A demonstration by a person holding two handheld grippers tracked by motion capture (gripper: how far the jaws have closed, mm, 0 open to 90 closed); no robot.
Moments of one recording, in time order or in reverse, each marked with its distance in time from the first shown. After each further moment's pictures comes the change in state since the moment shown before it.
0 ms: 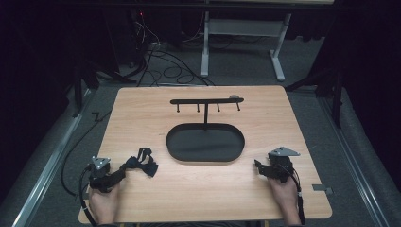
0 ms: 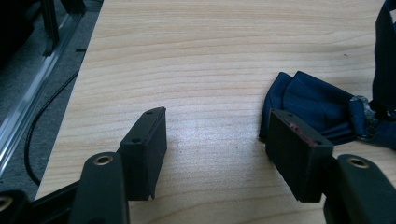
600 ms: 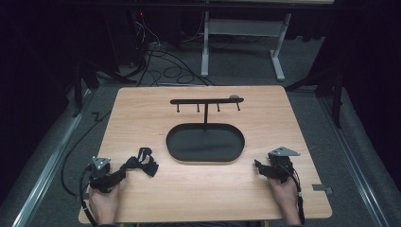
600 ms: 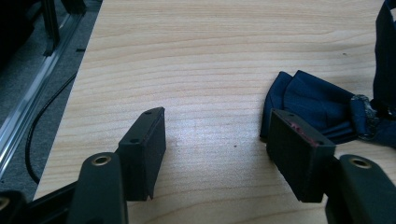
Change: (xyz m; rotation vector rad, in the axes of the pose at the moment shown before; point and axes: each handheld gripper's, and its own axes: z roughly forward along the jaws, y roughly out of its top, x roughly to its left) left arm -0.001 0.000 0.000 0.001 0.001 0.001; right arm 0.000 0.000 0.000 0.000 0.000 0.000
